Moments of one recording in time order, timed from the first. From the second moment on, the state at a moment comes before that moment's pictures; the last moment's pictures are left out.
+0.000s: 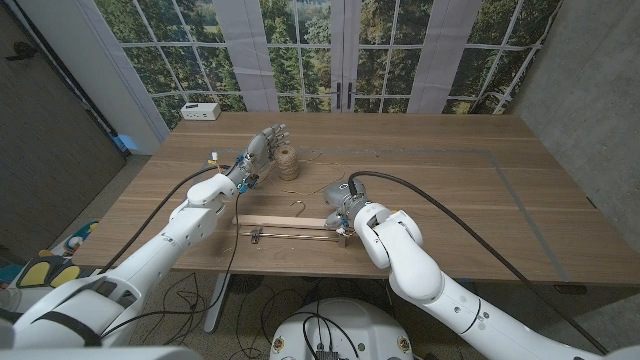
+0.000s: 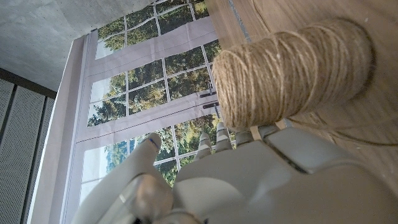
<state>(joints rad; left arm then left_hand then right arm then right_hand) 0.73 0.55 0.42 -1.18 -0.68 -0.29 -0.35 0.10 0.10 0.57 0.12 0.20 -0.07 -0.06 0.19 0.17 -0.01 0.07 0.24 0.20 0.05 0.15 0.20 0.18 -0.02 0.21 0.44 0.20 -1.00 -0.47 -0.85 -2.16 -1.54 -0.45 0.72 0.81 -0.05 0.20 -0.15 0.33 0.52 -0.04 0.30 0.21 0.52 0.00 0.38 0.26 0.55 -0.05 0.40 0.36 0.47 0.01 0.28 0.20</state>
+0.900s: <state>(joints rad) 0.74 0.55 0.43 -1.20 -0.68 -0.27 -0.35 0.10 0.11 0.57 0.12 0.20 -0.07 -0.06 0.19 0.17 0.00 0.07 0.24 0.20 0.05 0.15 0.20 0.18 -0.03 0.21 0.44 0.20 -1.03 -0.46 -0.86 -2.09 -1.62 -0.47 0.68 0.90 0.01 0.20 -0.15 0.34 0.56 -0.07 0.30 0.21 0.55 -0.02 0.39 0.27 0.57 -0.05 0.42 0.39 0.50 -0.01 0.30 0.20</state>
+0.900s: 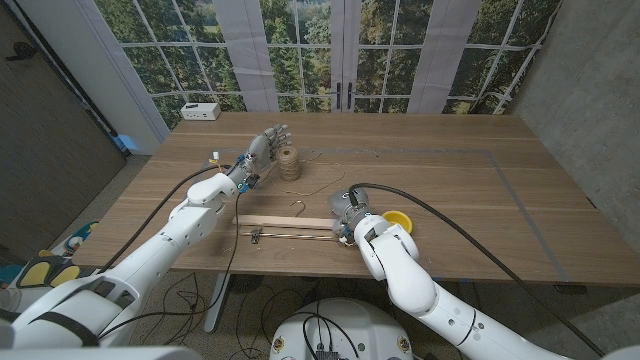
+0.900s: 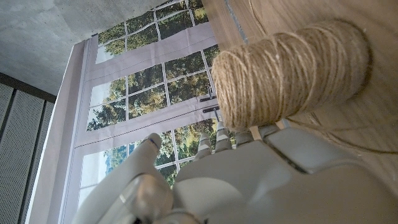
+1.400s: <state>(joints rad) 0.73 0.55 0.43 -1.20 -0.67 -0.26 -0.35 0.10 0.11 0.57 0.12 0.20 -0.07 -0.06 0.19 0.17 0.00 0.07 0.24 0.20 0.05 0.15 0.20 0.18 -0.03 0.21 0.44 0.20 -1.04 -0.46 -0.86 -2.04 -1.66 -0.49 0.68 1.12 0.13 0.28 -0.18 0.36 0.61 -0.10 0.31 0.21 0.58 -0.05 0.40 0.27 0.62 -0.06 0.43 0.40 0.53 -0.02 0.33 0.20</state>
